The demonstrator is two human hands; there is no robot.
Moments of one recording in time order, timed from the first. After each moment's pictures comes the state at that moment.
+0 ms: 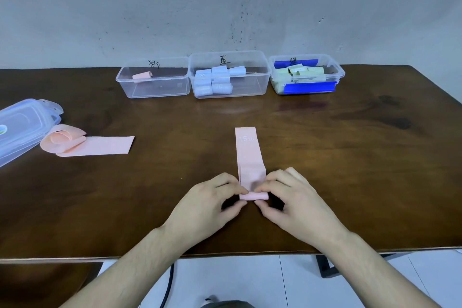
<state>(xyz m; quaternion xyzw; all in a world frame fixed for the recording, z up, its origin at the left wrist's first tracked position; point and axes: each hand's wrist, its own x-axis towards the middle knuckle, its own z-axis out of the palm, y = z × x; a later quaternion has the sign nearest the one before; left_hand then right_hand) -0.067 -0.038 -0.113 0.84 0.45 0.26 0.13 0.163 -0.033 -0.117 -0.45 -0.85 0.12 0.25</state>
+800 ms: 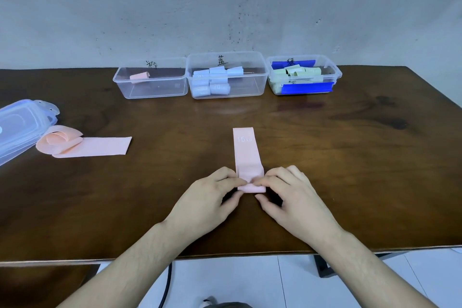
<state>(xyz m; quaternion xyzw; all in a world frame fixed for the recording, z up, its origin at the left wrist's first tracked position) -0.063 -0.029 -0.115 0.83 0.48 0.25 0.14 0.162 -0.030 -0.119 -0.49 -0.84 0.09 0.24</state>
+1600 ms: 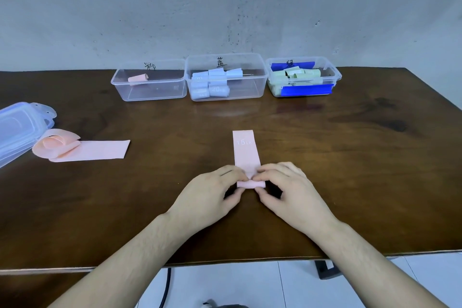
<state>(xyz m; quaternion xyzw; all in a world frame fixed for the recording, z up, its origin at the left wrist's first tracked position) -0.061 -0.007 -0.114 0.85 0.46 0.24 0.10 0.159 -0.009 -0.119 -0.50 -0.81 0.14 0.26</state>
